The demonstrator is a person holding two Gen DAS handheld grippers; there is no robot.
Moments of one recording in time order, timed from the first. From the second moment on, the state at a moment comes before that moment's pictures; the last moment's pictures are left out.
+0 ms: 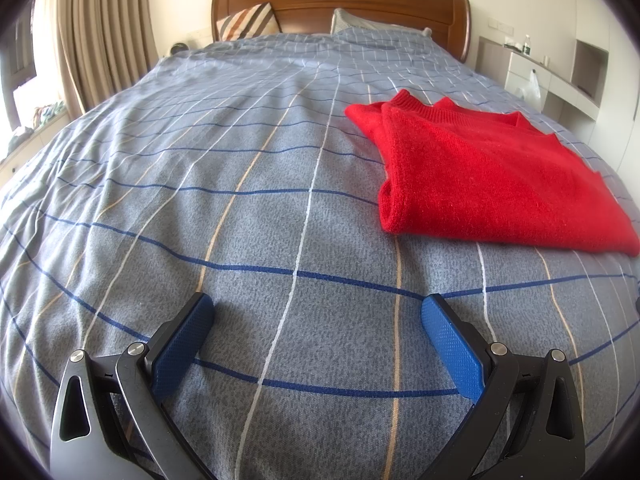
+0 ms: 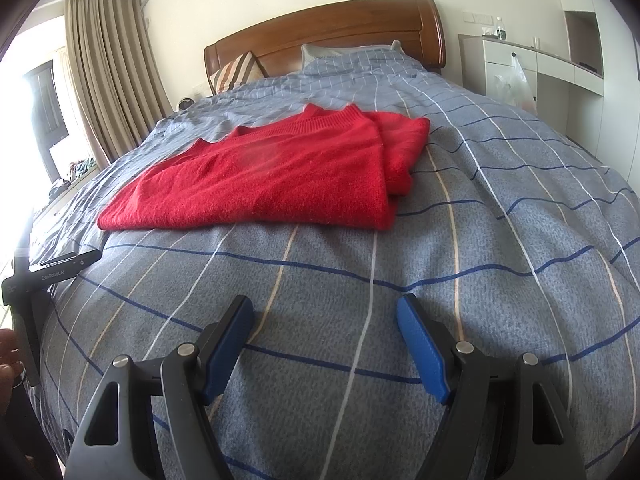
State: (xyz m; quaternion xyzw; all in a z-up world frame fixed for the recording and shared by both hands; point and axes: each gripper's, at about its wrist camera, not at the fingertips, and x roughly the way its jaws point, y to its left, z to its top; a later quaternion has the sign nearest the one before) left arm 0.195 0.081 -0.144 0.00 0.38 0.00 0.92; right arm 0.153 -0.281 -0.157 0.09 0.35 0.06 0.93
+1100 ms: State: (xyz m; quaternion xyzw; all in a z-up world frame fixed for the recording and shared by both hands) left arm 0.108 0.086 -0.118 -0.03 0.37 -0.09 0.92; right arm 0.319 -0.339 -0.148 0.30 0.47 0.08 0.82
